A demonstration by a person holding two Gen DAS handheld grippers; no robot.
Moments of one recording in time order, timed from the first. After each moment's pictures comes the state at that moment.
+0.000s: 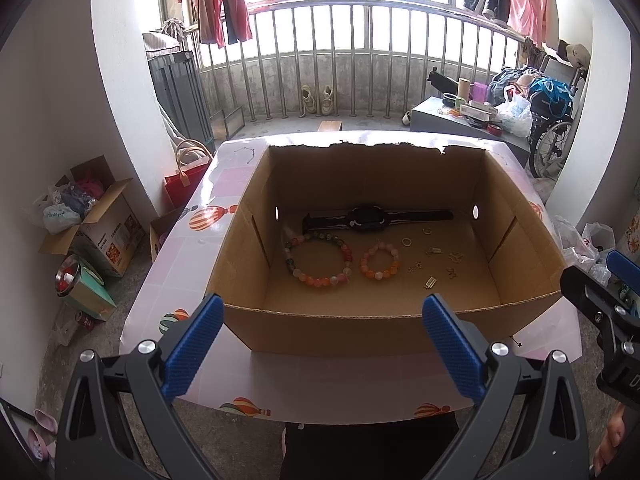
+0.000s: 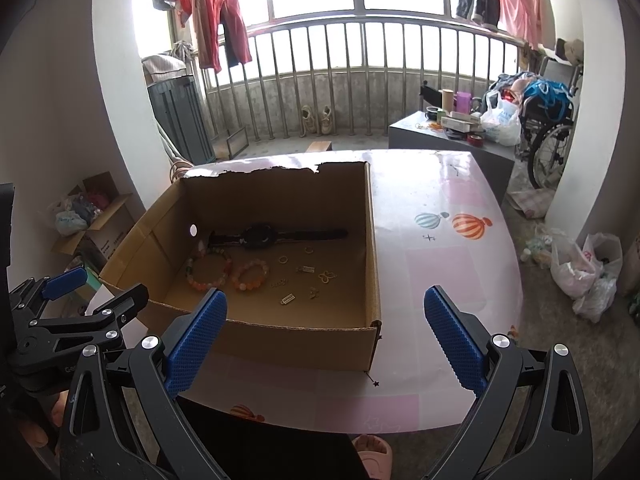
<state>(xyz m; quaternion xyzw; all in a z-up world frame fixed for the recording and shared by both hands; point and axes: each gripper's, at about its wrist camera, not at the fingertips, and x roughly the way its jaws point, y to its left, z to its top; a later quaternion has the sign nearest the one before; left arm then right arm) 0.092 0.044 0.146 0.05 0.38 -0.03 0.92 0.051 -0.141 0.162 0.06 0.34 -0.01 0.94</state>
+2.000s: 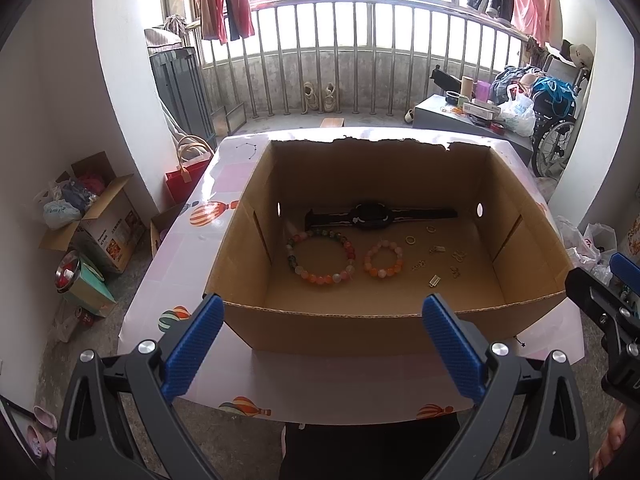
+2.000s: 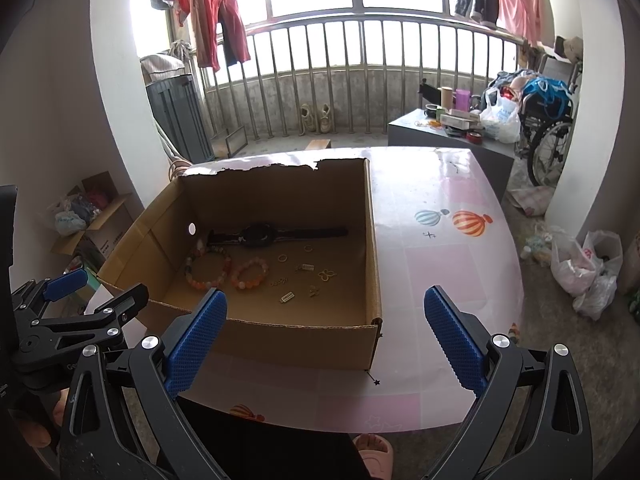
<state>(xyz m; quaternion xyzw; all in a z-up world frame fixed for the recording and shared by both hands) 0.092 0.047 0.144 0.05 0.39 -0.03 0.92 0.052 -0.142 0.161 0.06 0.34 -0.01 0.94</state>
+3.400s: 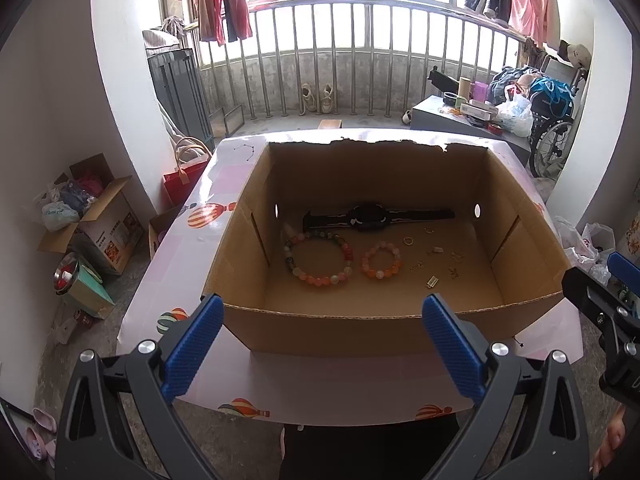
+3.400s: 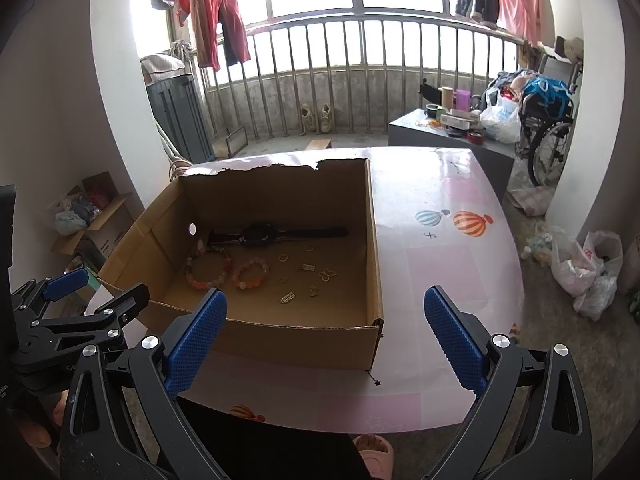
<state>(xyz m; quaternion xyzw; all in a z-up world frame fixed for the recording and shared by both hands) 0.091 0.046 0.145 0.05 0.38 -0.03 0.92 0.053 -0.142 0.159 0.06 0.34 -0.01 0.94</state>
